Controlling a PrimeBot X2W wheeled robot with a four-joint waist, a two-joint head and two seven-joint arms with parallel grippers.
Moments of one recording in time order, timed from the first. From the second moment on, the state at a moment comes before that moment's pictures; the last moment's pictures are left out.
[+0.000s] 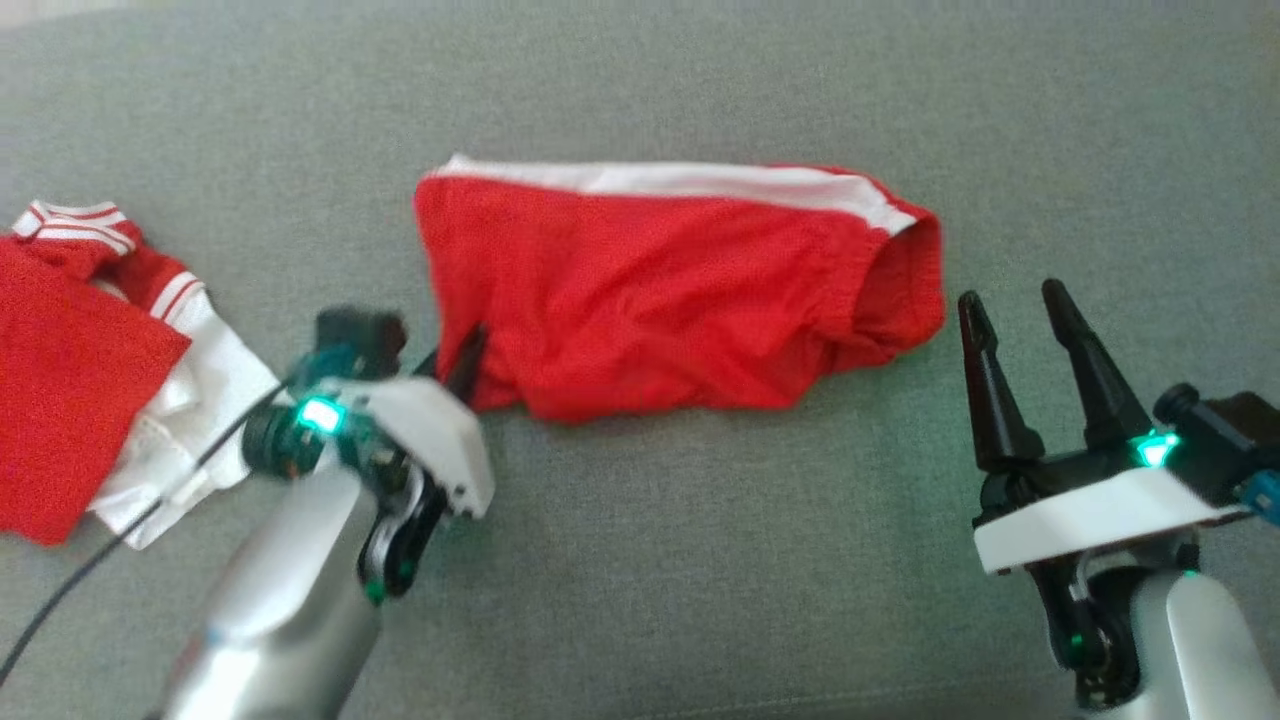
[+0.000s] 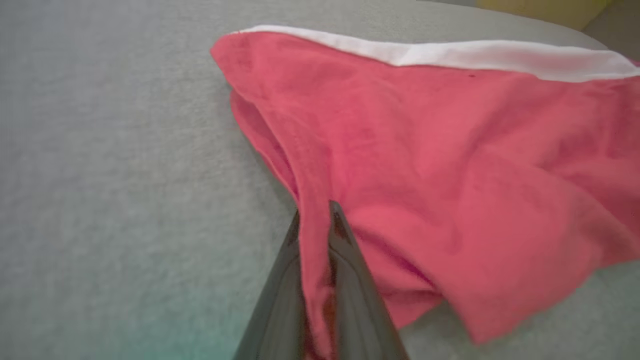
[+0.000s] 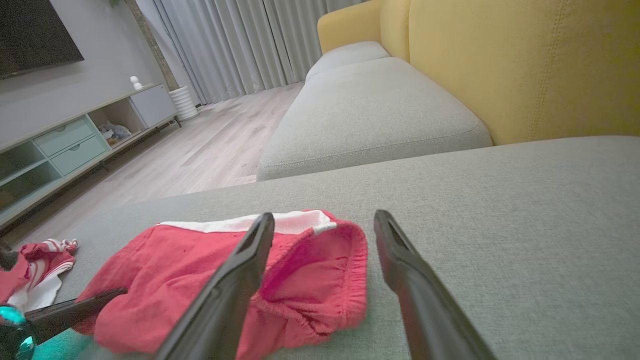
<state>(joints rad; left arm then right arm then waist) -0.58 0.21 -0.60 0.58 -0.63 0.01 0.20 -0.05 -0.05 0.07 -0.14 0.26 0.13 0.06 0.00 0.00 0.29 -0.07</state>
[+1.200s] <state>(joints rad) -0.17 0.37 -0.38 0.05 -0.49 0.29 -0.24 0.00 -0.05 -0.04 -0.24 0.18 0.13 0.23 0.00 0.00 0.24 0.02</state>
